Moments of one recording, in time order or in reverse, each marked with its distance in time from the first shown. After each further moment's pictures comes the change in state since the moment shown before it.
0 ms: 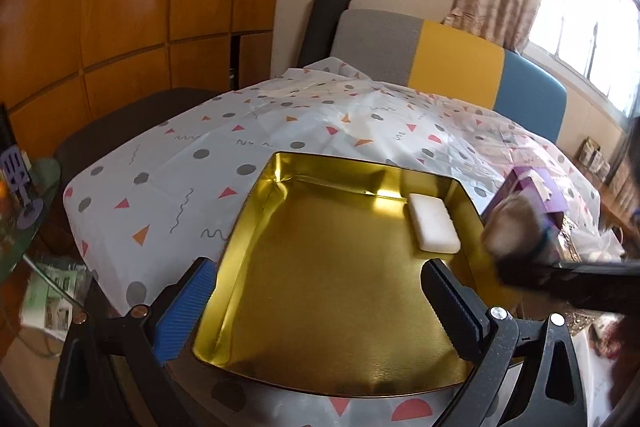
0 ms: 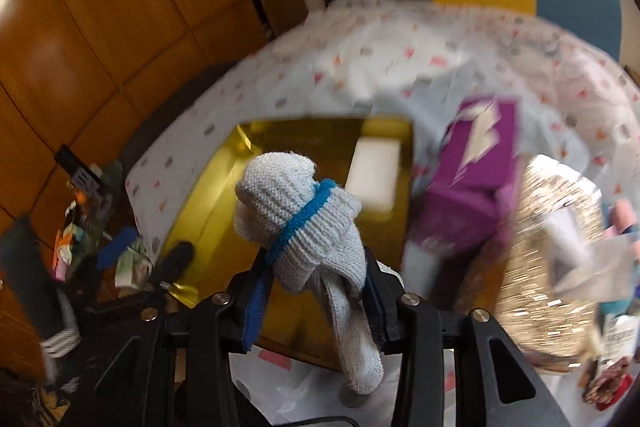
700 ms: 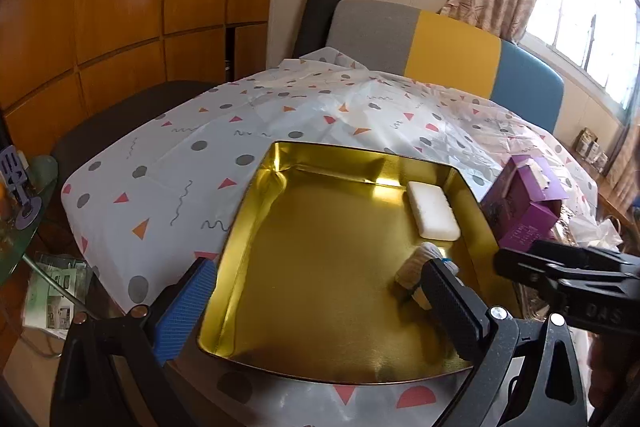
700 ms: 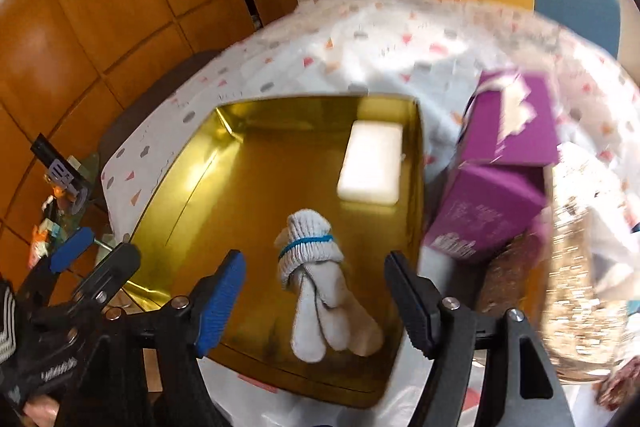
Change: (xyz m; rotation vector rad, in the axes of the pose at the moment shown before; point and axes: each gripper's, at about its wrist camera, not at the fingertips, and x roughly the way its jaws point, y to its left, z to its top) left arm 0.000 -0.002 -0.001 0.034 0.045 -0.022; right arm 0.007 0.004 -0.018 -0.070 -0.103 -0.123
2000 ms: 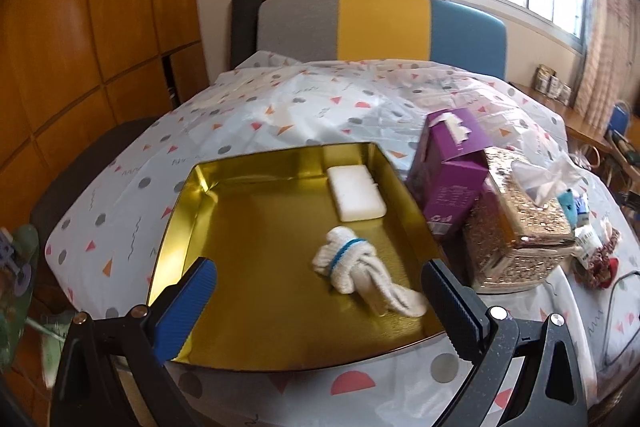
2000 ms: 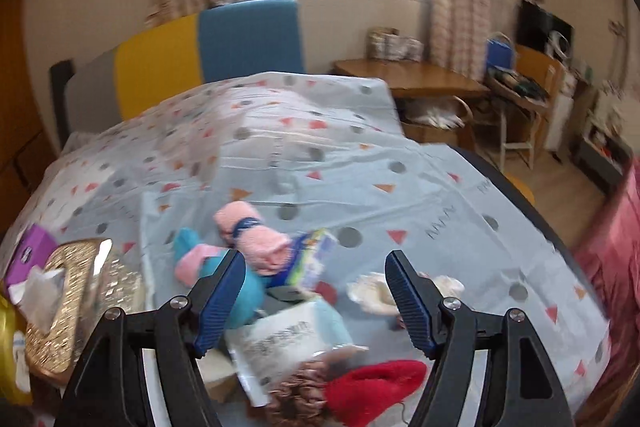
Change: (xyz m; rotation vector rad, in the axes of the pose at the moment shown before) left arm -0.020 -0.090 -0.004 0.250 0.007 -0.079; right arm -0.168 -0.328 -0.130 0.652 -0.282 -0.693
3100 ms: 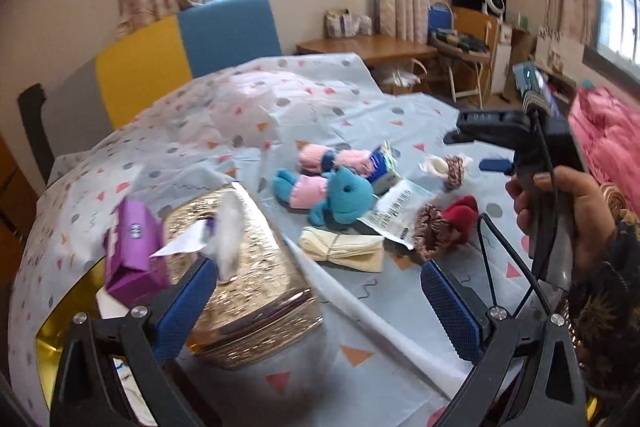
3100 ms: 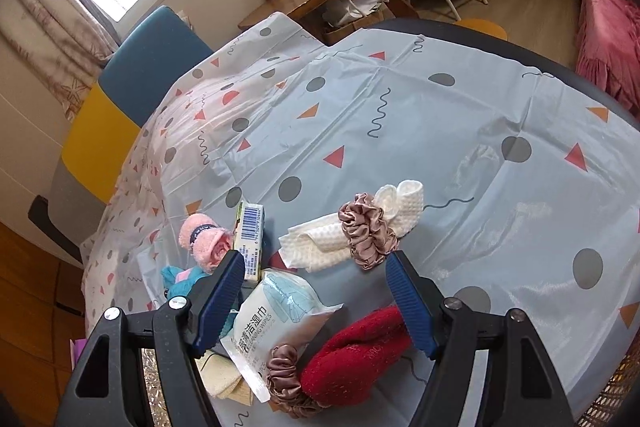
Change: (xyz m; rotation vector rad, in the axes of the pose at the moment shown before) left arm -0.019 -0.259 0.033 0.545 0.028 -0.492; right arm 0.026 -0.092 -0.012 0.518 0.185 0.144
